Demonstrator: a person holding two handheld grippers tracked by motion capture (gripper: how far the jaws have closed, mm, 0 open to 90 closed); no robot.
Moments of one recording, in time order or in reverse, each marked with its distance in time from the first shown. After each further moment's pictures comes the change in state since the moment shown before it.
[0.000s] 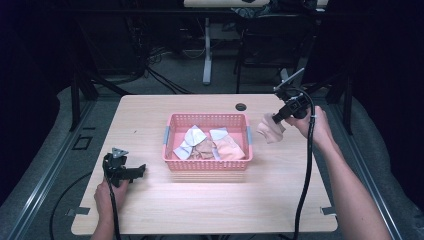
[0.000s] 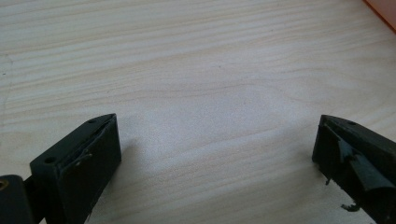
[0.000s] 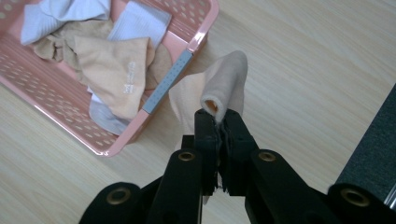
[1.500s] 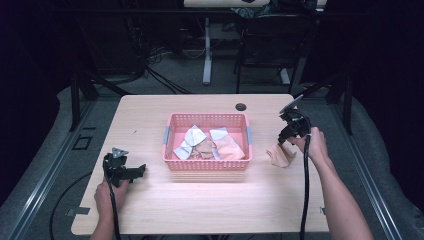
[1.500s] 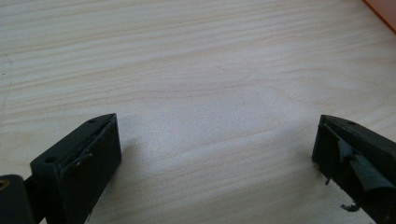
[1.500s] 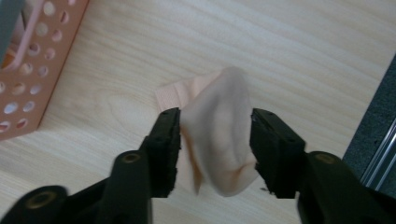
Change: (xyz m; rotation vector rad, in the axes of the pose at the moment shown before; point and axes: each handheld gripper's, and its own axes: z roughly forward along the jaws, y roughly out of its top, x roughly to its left) left arm 0.000 0.000 0.000 0.003 0.000 0.001; right arm -0.042 -0.044 0.089 0.154 -0.074 0.169
